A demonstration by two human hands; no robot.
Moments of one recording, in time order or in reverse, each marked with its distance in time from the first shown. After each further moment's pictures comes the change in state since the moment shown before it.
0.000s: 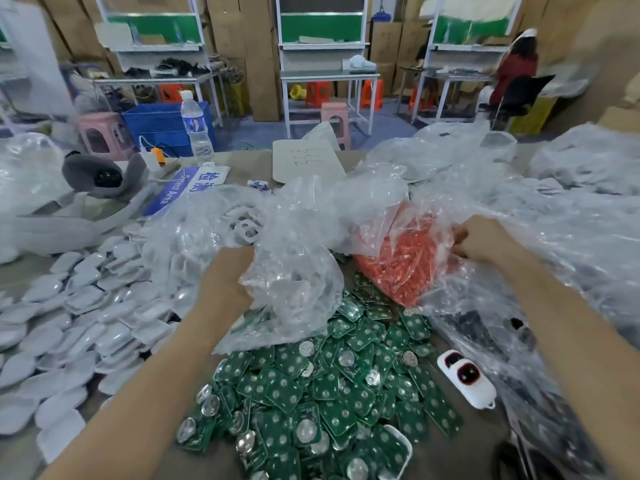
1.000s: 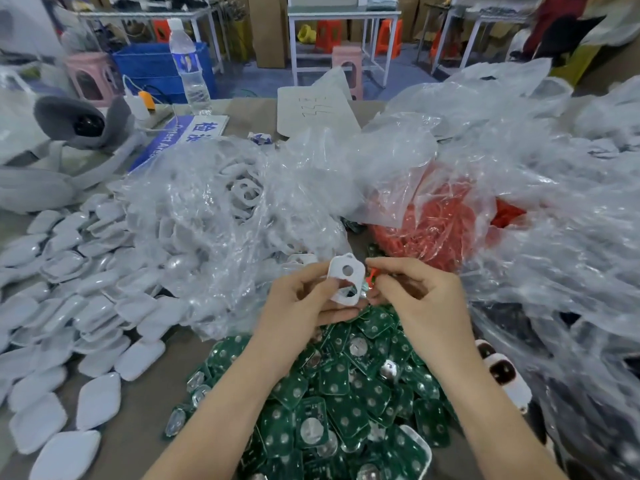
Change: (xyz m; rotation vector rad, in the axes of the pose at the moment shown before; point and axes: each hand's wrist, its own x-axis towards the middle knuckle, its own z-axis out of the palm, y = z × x) left_hand -0.055 0.032 0.062 -1.278 -0.304 -0.204; right_hand -0.147 -0.095 0.077 1.009 0.056 -0.213
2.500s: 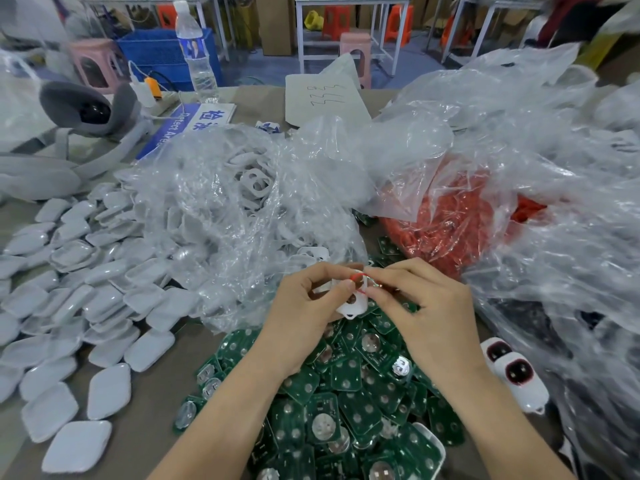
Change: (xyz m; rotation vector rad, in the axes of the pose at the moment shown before) left_hand 0.003 -0.010 -0.013 0.127 -0.038 0.083; right_hand -0.005 0.013 0.008 -0.423 0.007 -0.433
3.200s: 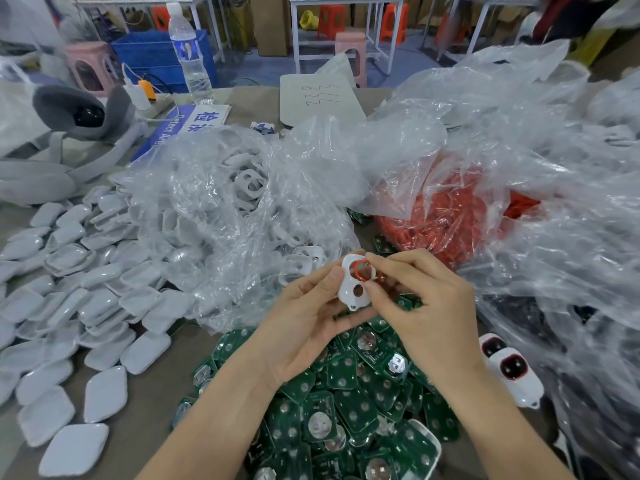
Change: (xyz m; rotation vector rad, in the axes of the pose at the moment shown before) left_hand -0.002 0.002 0.004 -0.618 -0.193 -0.232; right_hand -0.001 -0.003 -0.001 0.014 0.094 -0.025
